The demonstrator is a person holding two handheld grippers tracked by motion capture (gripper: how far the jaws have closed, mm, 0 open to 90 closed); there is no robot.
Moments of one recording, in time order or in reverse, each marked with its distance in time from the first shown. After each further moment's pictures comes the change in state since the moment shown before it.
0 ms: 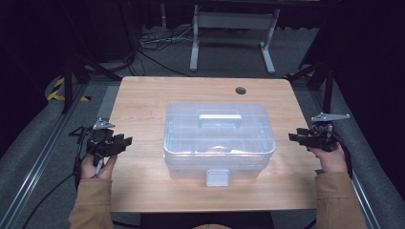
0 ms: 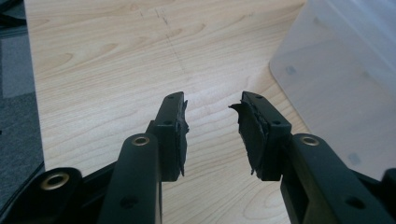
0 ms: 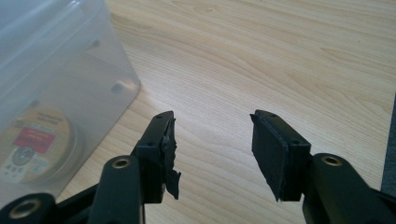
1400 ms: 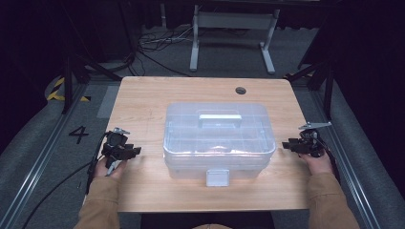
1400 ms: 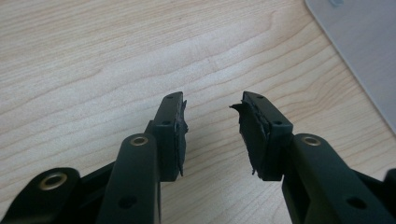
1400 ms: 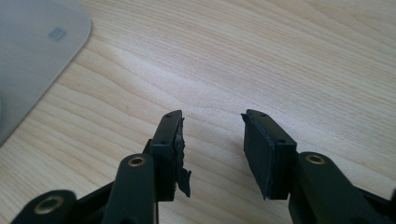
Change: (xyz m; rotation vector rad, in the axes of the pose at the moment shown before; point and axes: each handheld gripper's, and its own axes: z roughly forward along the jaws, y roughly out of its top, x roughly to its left) left arm 0.005 -0.020 0.061 0.164 -0.025 0.000; right arm -0.012 -0.035 0.055 0.109 -0.014 0.023
